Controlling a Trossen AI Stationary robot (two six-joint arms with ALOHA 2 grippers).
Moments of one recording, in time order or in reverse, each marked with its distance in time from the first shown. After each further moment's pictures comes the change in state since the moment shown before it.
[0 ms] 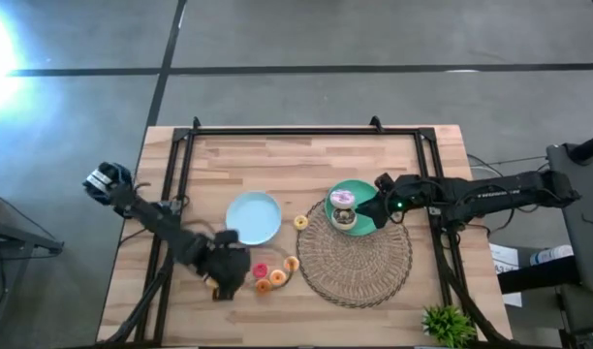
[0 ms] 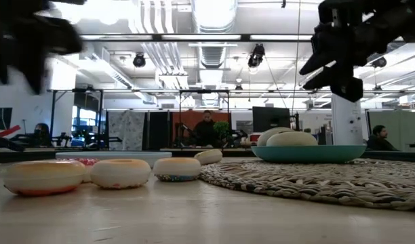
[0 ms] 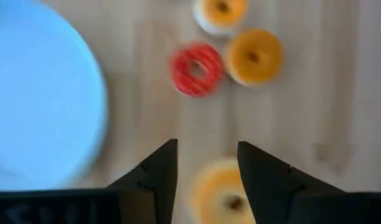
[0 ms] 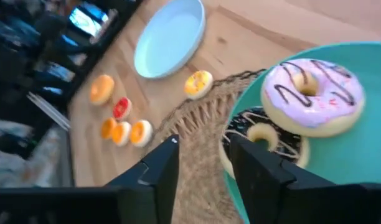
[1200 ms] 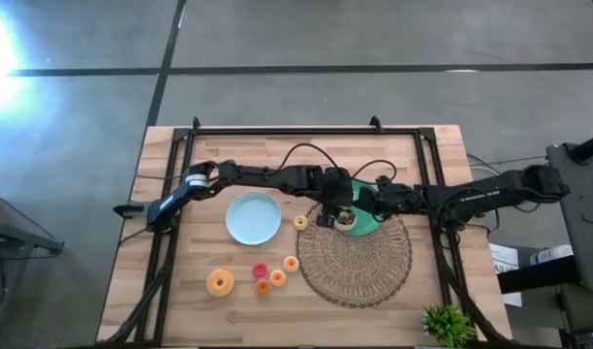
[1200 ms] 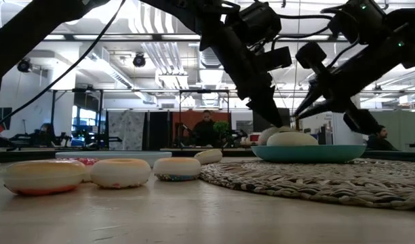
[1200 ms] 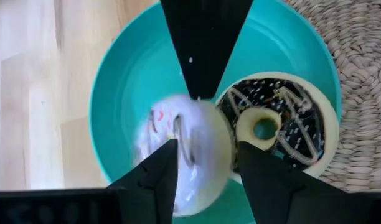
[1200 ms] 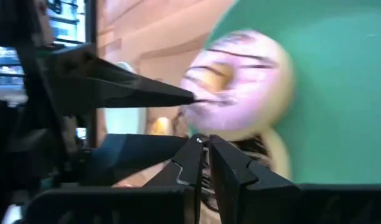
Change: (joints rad) left arm 0.718 0.754 0.830 0.316 0.138 1.033; right arm -0.002 0.188 -0.151 0.291 0.212 0.663
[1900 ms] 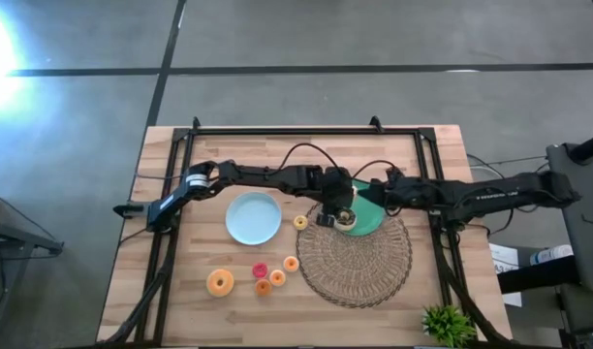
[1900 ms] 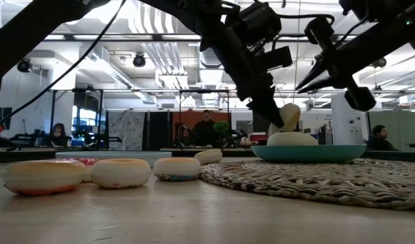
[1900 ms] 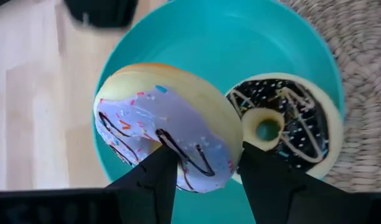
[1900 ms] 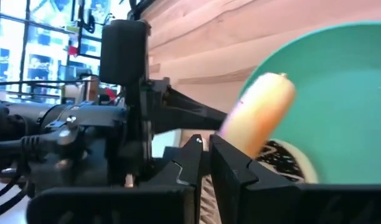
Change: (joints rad) left arm 0.001 0.002 0.001 0.012 0.004 0.040; right arm 0.000 -0.201 0.062 -0.156 0.082 -0.071
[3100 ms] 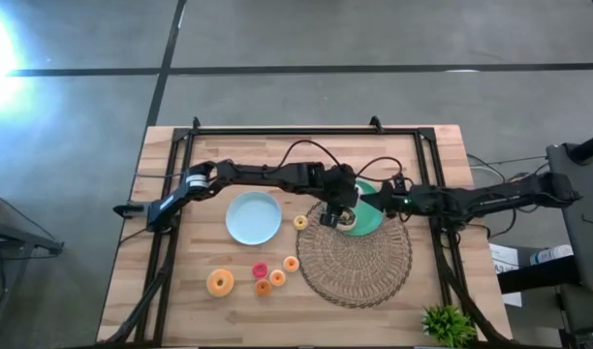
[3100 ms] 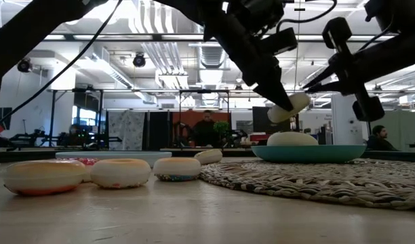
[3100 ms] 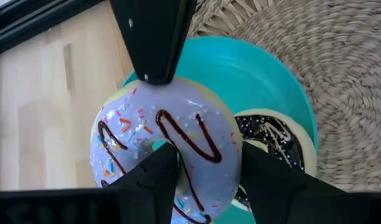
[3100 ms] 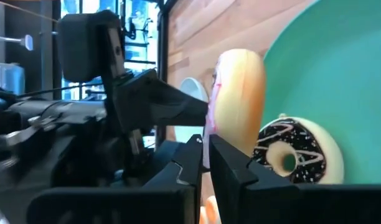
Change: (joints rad) left arm -0.008 0.000 0.086 -0.030 0.049 0.038; right arm 0.056 -0.131 -0.198 0.238 0.018 0.115
